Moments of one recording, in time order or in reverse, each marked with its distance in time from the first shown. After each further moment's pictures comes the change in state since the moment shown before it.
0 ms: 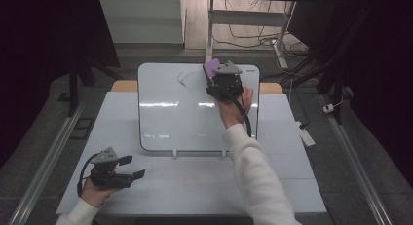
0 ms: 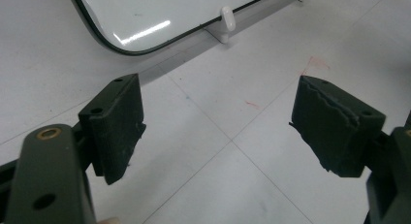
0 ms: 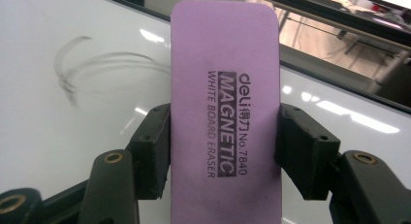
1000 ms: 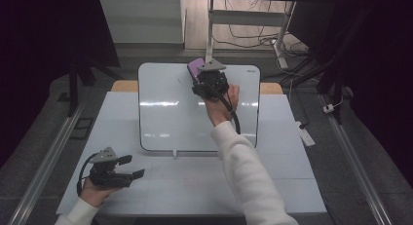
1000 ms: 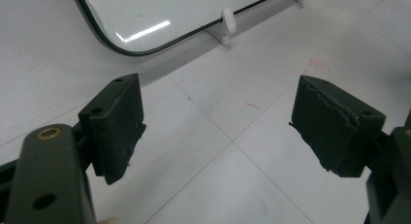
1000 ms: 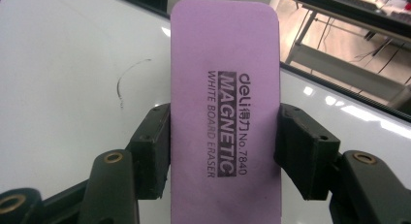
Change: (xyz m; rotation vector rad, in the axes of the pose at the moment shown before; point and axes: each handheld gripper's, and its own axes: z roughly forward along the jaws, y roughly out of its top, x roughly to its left) left arm 0.002 0.000 -0.001 -0.008 -0.002 -0.004; right arm 0.027 0.017 0.010 0.012 0.077 -0.017
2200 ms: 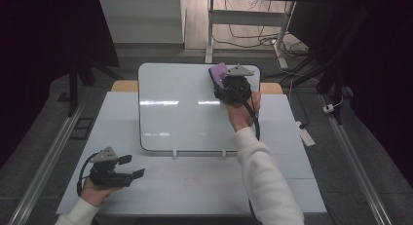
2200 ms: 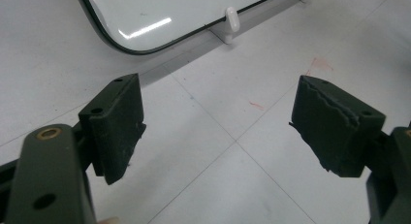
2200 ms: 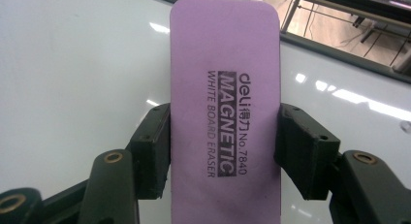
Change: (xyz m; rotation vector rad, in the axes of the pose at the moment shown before) left arm 0.001 0.000 0.001 0.007 0.006 -0.005; right arm -0.047 -0.033 -0.025 0.013 -0.030 0.057
